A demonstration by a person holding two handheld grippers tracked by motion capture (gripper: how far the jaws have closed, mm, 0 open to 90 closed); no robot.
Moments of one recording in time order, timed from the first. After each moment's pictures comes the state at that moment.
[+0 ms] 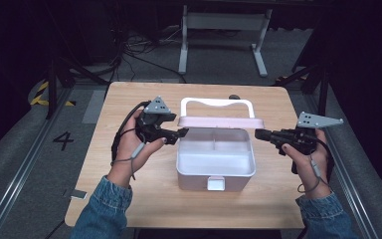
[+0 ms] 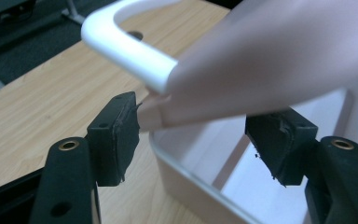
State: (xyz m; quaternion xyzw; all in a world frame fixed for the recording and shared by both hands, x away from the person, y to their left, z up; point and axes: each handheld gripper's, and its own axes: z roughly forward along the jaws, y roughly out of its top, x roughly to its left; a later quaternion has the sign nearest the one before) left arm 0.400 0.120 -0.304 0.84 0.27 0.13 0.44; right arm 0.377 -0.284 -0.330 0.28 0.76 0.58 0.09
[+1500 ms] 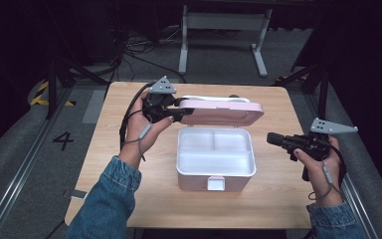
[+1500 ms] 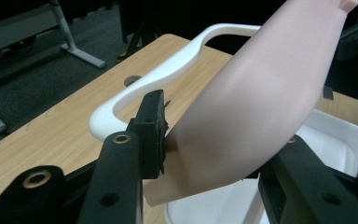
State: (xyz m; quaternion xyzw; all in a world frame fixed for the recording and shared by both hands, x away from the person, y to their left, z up) left arm 0.435 0.108 -0.280 0.82 0.26 0.13 0.49; right arm 0.364 -0.315 -0.339 0.33 0.74 0.57 0.10
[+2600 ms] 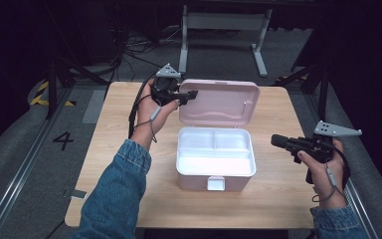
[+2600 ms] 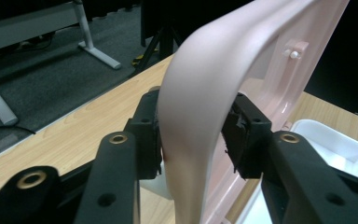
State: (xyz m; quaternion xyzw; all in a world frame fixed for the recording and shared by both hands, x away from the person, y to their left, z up) left arm 0.489 0.097 -0.292 0.80 0.30 0.14 0.50; right arm 0.361 -0.326 -0.346 0.34 0.74 0.57 0.10
